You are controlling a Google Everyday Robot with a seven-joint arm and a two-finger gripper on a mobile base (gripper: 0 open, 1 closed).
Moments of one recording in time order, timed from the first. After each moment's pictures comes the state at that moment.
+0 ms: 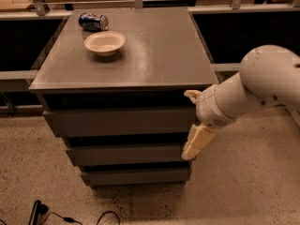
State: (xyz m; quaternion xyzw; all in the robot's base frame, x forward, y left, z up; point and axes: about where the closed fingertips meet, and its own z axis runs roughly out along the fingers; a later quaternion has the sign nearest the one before) arm 0.486 -0.106 0.795 -0.65 0.71 0.08 0.27
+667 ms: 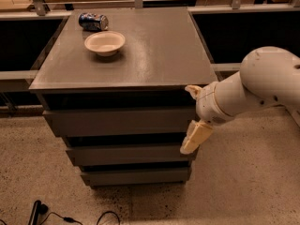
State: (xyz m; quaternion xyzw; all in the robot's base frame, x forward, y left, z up) arm 0.503 -0.102 0.799 -0.64 0.70 0.07 0.30
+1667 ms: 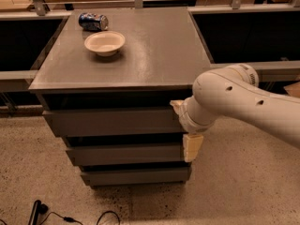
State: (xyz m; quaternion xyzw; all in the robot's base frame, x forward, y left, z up) arm 0.521 -0.105 0.722 -0.76 0.62 -0.05 0.19
